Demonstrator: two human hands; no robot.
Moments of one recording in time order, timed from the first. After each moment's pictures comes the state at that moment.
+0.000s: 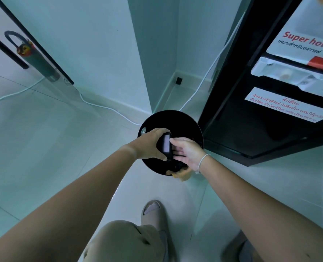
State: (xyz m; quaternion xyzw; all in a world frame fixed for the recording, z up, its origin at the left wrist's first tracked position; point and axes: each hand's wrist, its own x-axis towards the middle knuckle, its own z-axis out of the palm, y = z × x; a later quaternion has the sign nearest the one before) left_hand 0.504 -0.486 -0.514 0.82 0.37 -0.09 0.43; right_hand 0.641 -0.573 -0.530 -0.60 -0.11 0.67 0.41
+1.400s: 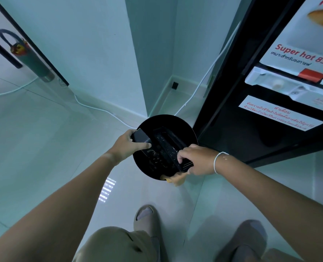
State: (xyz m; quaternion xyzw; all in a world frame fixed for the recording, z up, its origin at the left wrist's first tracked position) left_hand 0.469 -0.474 -0.532 0.60 0.56 0.10 0.56; right_hand 0.697 -0.589 -0.506 -0.61 -0.68 0.39 -0.09
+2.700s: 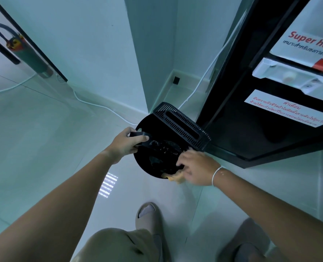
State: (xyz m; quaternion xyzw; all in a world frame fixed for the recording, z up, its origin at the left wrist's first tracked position) left_hand 0.467 -0.466 -0.540 0.49 0.59 0.10 0.64; right_hand 0.686 -0.611 -0.552 -0.62 -0.73 0.29 0.00
